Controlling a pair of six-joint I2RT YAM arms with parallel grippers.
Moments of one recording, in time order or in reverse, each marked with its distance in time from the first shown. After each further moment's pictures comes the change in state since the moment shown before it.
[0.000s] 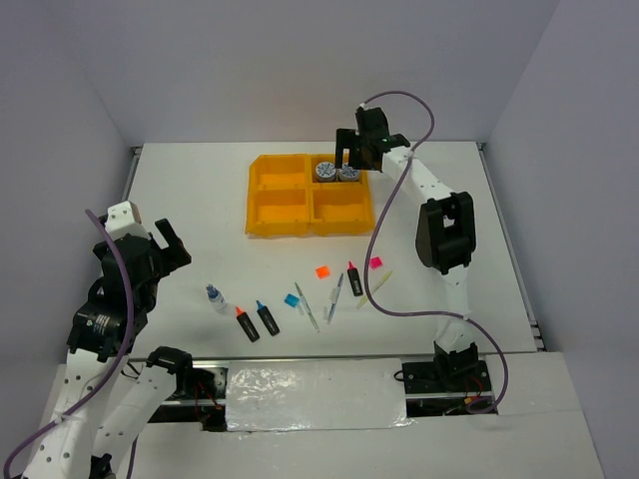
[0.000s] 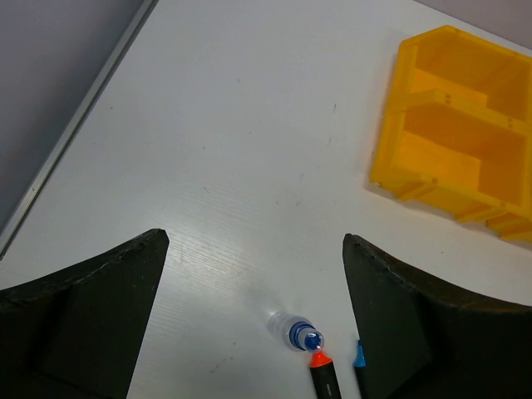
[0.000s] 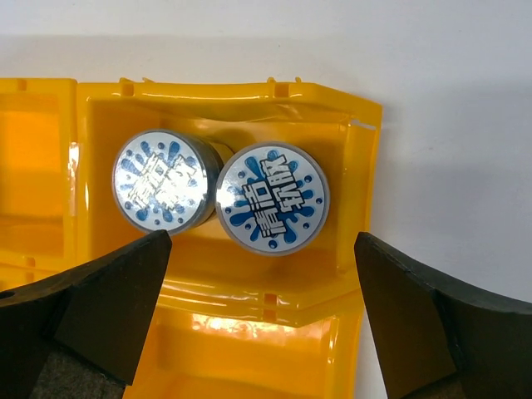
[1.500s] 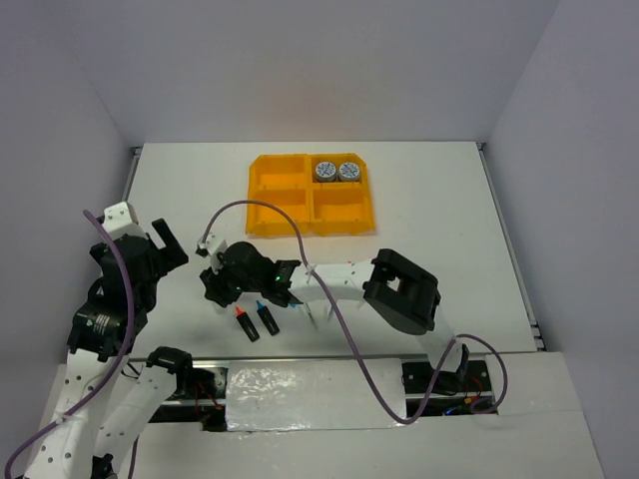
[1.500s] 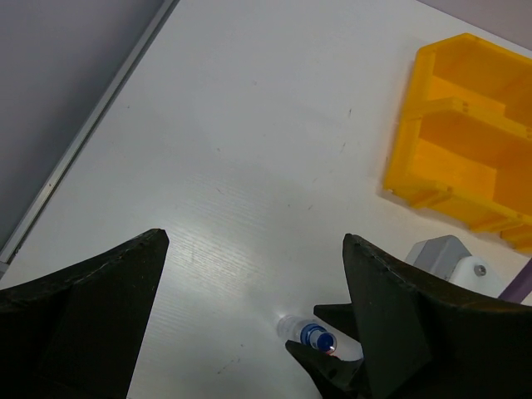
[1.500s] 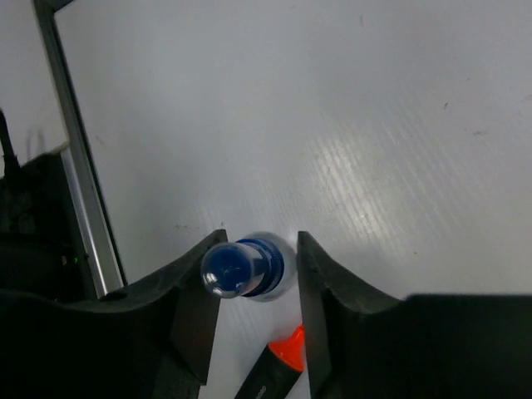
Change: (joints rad) left arm 0.013 0.000 0.000 -0.007 -0.031 -0.002; right arm 0.861 -0.168 -0.576 0.698 -0.154 -0.077
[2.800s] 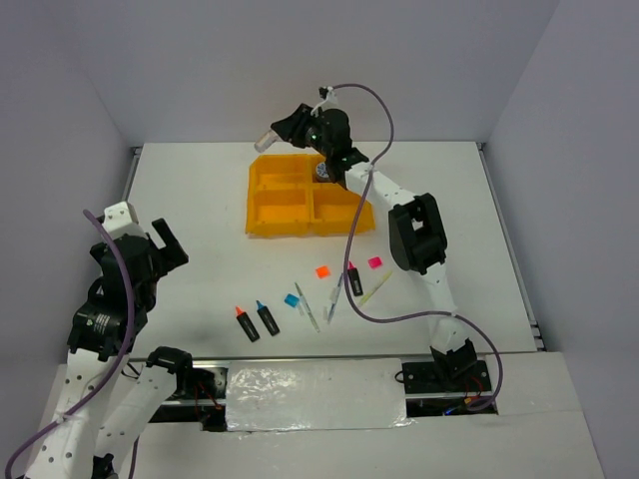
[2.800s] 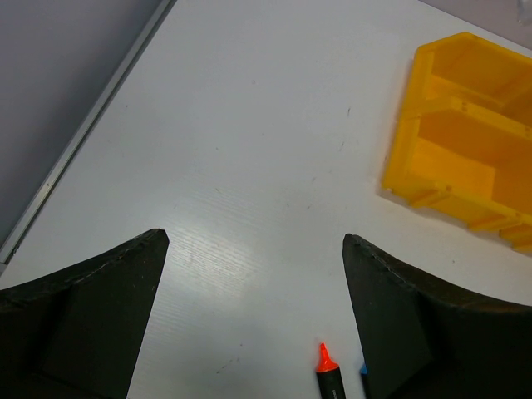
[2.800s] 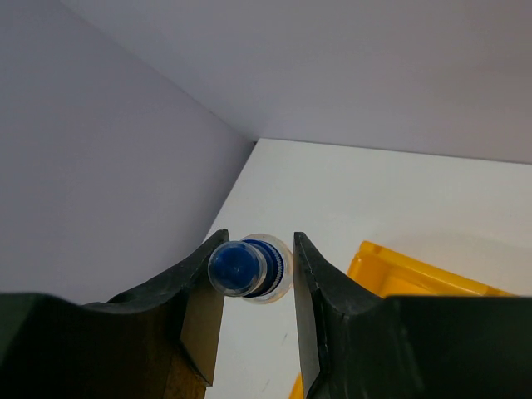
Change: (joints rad) left arm 0.006 0.002 0.000 0.001 0.011 0.001; right arm -0.690 0.296 0.607 0.166 -0.129 0.533
